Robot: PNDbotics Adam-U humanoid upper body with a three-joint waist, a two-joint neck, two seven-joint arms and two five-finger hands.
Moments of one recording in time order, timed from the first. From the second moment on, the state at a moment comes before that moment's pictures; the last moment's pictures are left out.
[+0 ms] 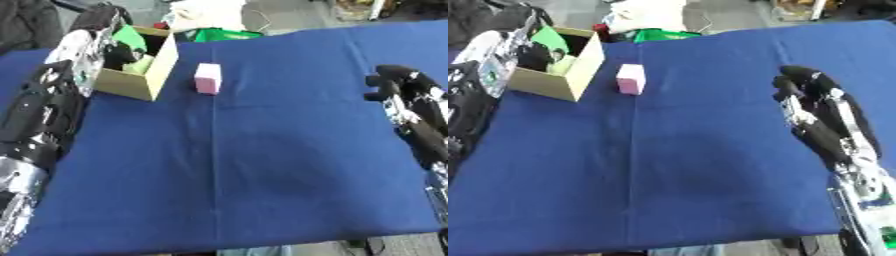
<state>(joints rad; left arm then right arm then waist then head) -1.02 0.37 0.02 -0.74 -1.14 0.17 -0.11 -0.25 -0.26 0.12 -1.80 -0.06 -0.07 0.05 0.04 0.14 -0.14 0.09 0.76</state>
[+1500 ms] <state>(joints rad) -1.15 0.29 -0.01 -0.76 -1.08 -0.11 -0.34 -0.26 -0.26 0.13 -1.80 -0.06 -0.07 0.07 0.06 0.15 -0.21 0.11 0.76</state>
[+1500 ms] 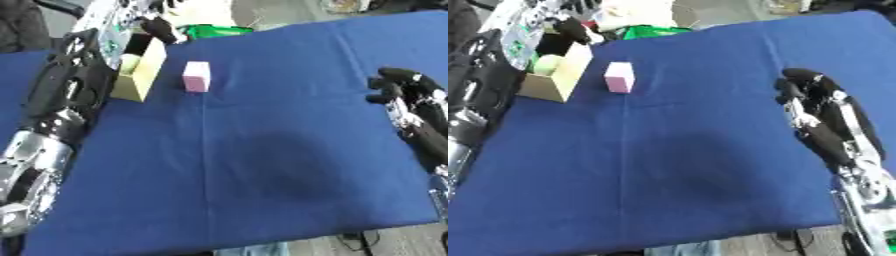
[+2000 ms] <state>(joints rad) -1.14 0.25 0.00 -0.67 -1.13 -0.16 -0.38 -0.26 -0.26 0.14 -1.80 -0.06 -0.07 0.07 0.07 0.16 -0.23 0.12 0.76</state>
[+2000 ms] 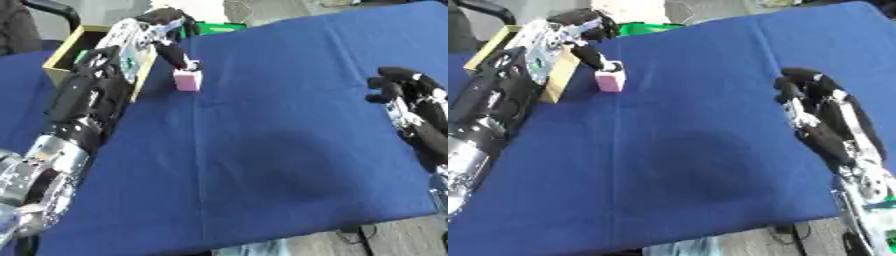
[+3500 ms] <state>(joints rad) -1.13 0.27 0.02 -0.66 -1.17 -0.15 -0.42 -0.26 -0.26 0.14 -1.80 -0.05 -0.07 0.07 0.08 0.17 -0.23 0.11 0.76</state>
